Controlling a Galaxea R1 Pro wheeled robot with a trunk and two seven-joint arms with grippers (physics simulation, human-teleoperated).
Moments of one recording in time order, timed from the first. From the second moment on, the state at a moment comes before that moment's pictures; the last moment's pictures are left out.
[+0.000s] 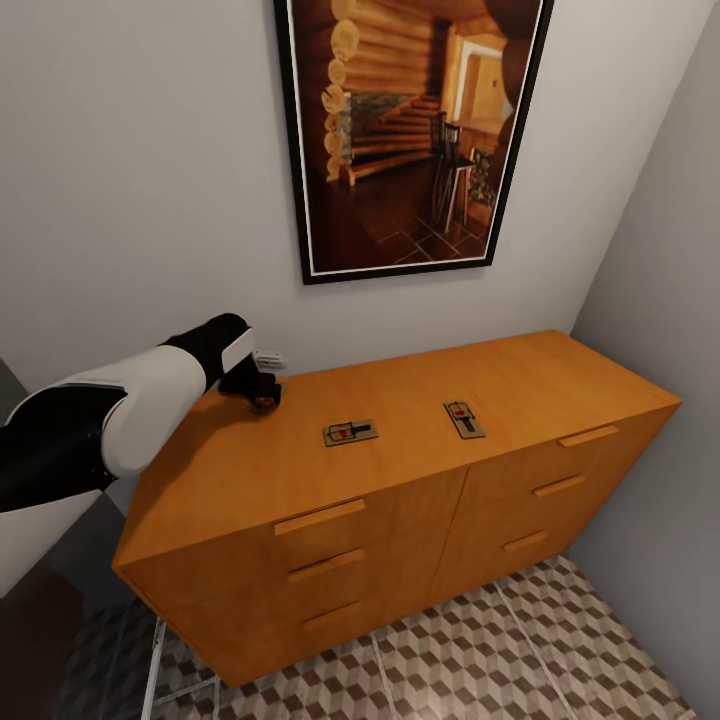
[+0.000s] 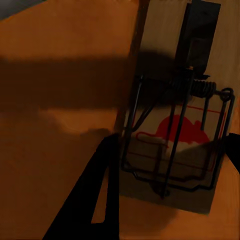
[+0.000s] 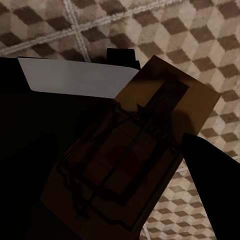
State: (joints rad) left arm -1.63 -0.05 -0.05 0.02 0.00 0.98 0.07; right arm -0.27 -0.02 -0.11 -0.02 0.15 0.11 0.00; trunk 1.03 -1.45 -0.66
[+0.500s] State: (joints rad) left arm -1.63 -0.05 -0.05 -0.04 0.01 0.98 0.08; right arm -0.27 -0.02 -0.11 -0.02 0.15 0.11 0.00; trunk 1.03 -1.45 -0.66
